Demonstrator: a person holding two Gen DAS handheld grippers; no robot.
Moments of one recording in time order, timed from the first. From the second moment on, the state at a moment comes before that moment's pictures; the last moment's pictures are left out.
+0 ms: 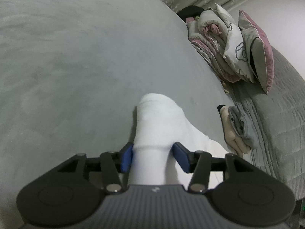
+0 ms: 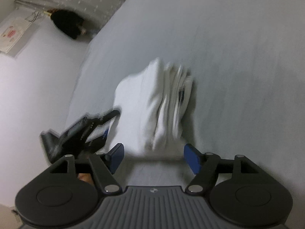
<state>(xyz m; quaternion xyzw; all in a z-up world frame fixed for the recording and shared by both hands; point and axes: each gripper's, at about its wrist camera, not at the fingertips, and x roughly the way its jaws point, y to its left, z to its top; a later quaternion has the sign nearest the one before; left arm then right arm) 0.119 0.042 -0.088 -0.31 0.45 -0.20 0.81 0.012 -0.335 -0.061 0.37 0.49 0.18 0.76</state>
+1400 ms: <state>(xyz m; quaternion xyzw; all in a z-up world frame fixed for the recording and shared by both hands) 0.108 0.027 -0.071 -0.29 0.44 -0.21 0.83 0.039 -0.380 -0.090 0.52 0.34 0.01 0.78</state>
